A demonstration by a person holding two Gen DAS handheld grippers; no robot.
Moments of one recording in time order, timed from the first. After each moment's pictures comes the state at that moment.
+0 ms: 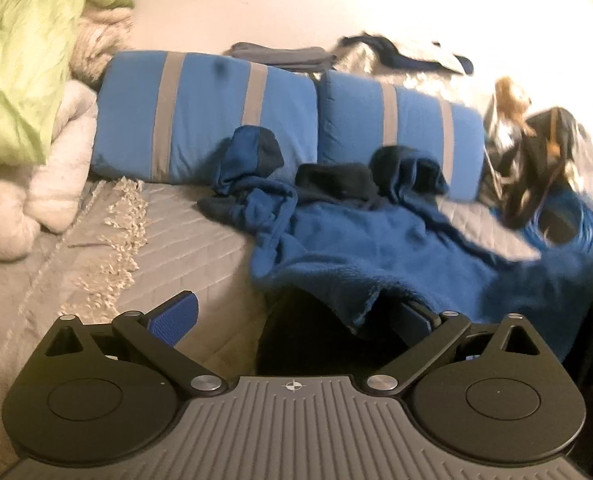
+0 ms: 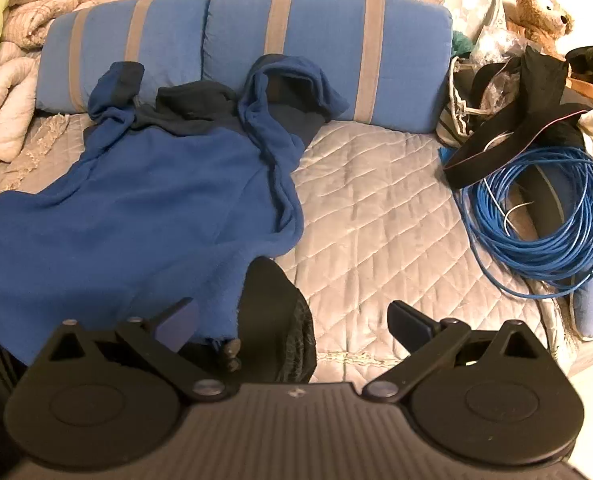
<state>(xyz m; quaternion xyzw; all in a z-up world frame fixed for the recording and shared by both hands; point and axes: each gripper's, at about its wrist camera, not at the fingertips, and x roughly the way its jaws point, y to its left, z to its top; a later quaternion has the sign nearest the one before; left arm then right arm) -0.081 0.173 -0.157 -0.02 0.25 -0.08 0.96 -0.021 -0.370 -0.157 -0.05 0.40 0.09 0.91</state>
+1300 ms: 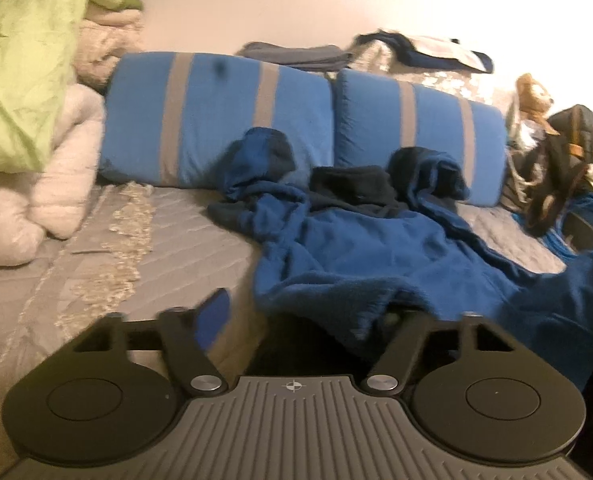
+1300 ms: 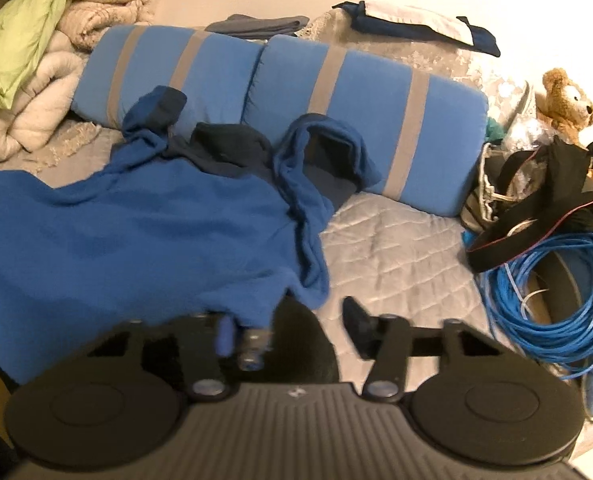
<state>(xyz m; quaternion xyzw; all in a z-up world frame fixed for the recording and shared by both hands) -0.057 0.149 -0.154 -0.01 0.25 -0.06 0.97 -0.024 -0.333 -0.195 -0.11 0.27 0.14 0.94</state>
